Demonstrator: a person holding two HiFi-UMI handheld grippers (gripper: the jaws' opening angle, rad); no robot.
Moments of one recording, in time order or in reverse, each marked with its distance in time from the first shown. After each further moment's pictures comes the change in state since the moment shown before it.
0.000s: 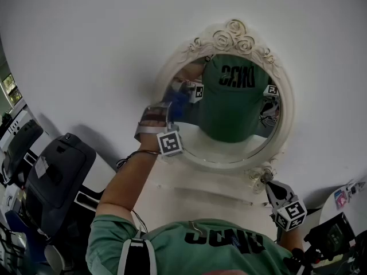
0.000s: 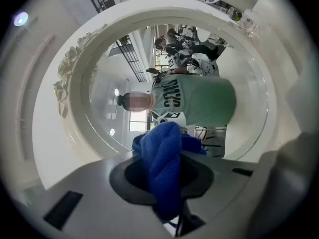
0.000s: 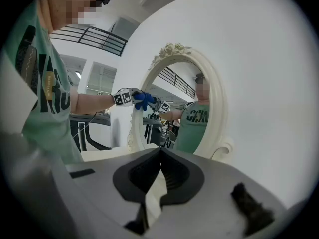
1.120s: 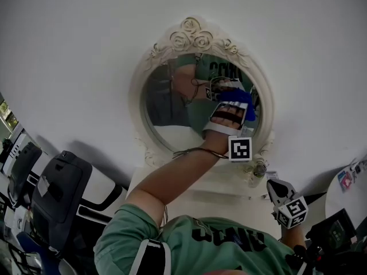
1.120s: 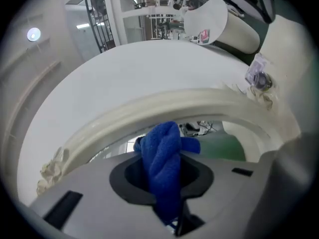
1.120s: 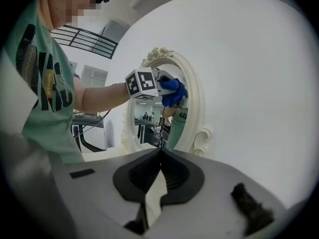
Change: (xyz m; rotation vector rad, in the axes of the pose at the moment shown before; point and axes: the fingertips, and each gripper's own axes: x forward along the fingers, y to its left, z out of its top) left arm -0.040 0.008 0.346 0.040 -0.447 0.024; right arm -0.033 -0.028 -0.036 0.074 -0.017 -0.073
